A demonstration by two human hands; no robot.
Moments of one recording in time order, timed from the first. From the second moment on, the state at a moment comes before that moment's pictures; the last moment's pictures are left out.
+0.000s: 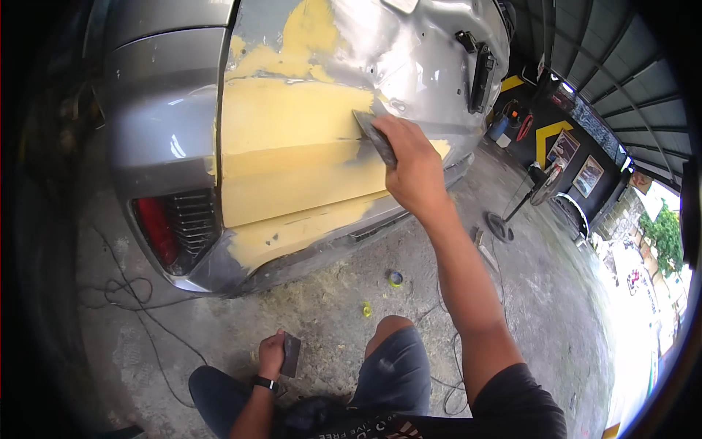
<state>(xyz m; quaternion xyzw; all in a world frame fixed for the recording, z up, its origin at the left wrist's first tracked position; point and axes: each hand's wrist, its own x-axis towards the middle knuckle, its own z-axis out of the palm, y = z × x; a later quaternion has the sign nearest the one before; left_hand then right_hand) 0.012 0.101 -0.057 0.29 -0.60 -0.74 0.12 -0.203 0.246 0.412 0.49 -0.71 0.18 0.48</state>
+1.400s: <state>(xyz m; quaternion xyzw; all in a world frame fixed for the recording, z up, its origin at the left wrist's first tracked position) 0.010 0.103 -0.033 0.28 -0.63 -0.71 0.14 -0.193 0.197 0.409 0.39 -0.72 0.22 0.53</state>
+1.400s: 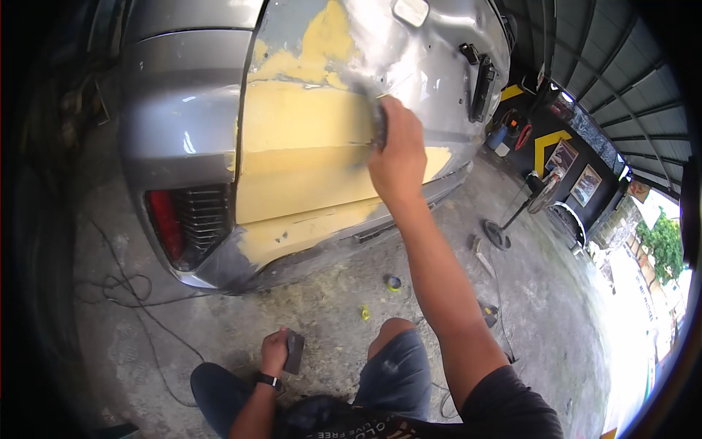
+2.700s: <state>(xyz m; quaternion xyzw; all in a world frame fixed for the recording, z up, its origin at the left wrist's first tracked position) 0.014 0.109 -0.067 0.20 -0.65 -0.71 0.15 -0.056 0.280 -0.030 -0.12 -0.50 0.71 -0.48</state>
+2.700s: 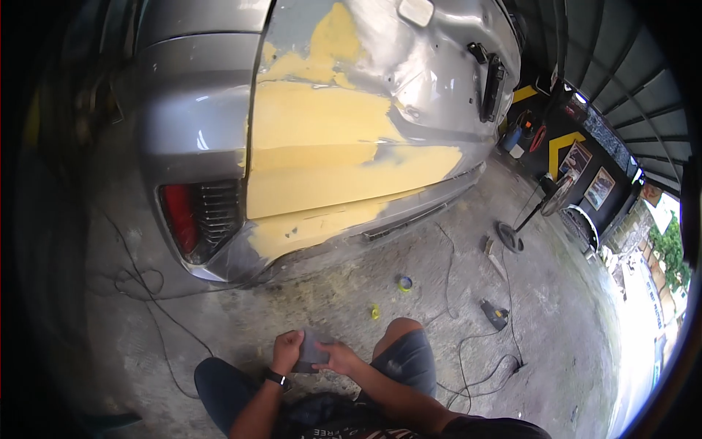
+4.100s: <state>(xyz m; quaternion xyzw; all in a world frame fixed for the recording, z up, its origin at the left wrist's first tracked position) 0.024 0.101 -0.098 0.33 -0.64 -0.68 0.15 -0.060 0.252 -0.046 0.09 -0.80 0.49 -0.34</state>
